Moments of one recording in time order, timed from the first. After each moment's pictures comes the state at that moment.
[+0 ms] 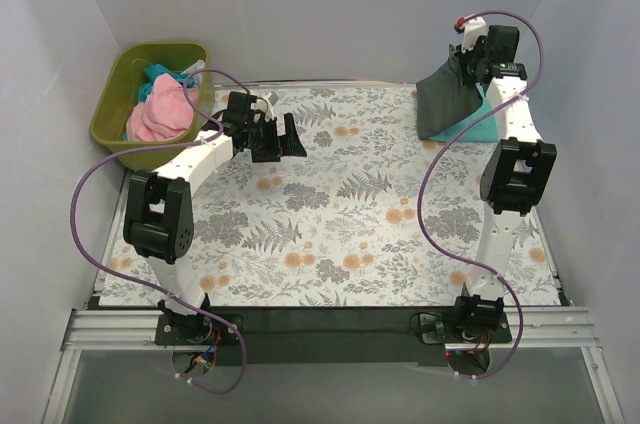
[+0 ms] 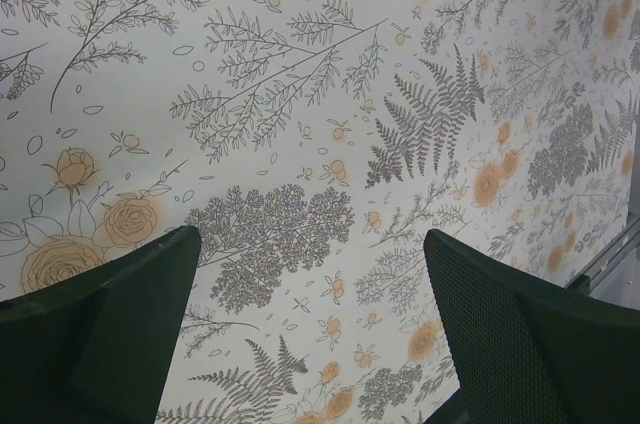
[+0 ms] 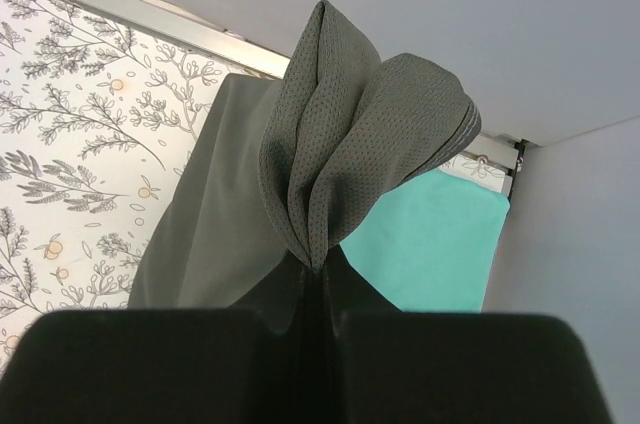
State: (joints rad) left arm -0.28 1.81 1.36 -0.39 0.46 -0.38; right arm -0.08 2.24 2.17 -0.48 -0.27 -0.39
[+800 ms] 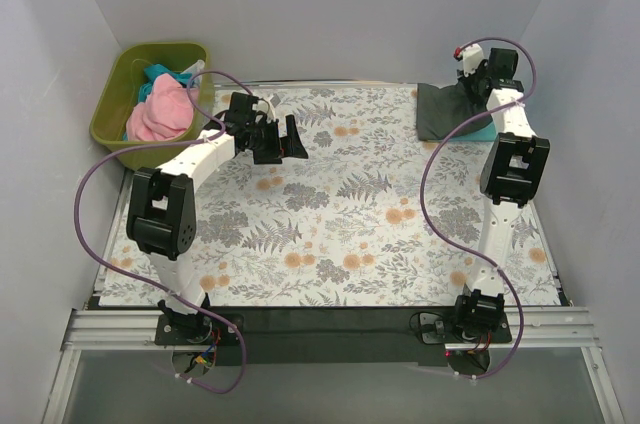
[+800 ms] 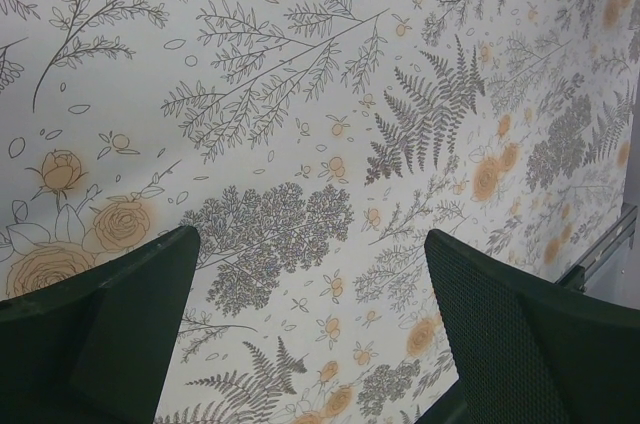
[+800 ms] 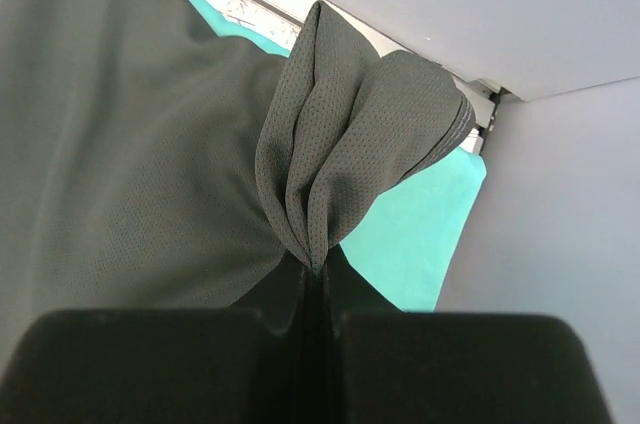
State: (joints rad) left arm -0.28 1.84 1.37 -0.40 0.49 -0.38; right arm -0.15 2.44 2.21 -0.42 -0.22 -0.63
